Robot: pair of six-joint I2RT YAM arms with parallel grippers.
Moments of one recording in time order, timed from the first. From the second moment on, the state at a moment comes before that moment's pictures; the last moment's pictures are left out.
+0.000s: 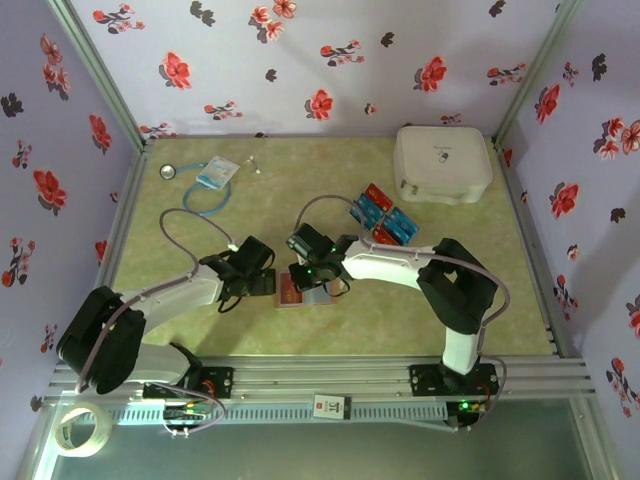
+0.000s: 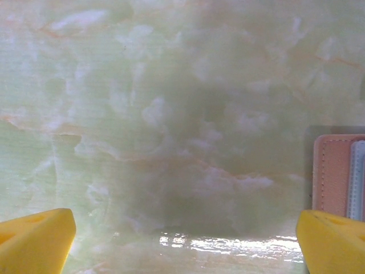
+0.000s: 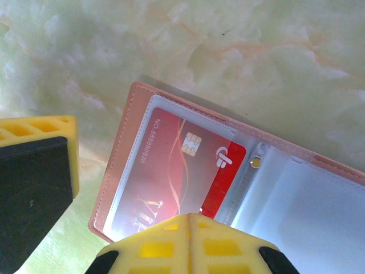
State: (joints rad) left arm -0.69 1.34 0.66 -0.55 -0.30 -0.65; right arm 0.97 1.83 1.19 -0.44 -0.12 0.55
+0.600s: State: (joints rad) left arm -0.69 1.43 0.67 -0.55 -0.30 -0.64; right arm 0.97 1.86 1.16 -0.44 -0.11 0.55
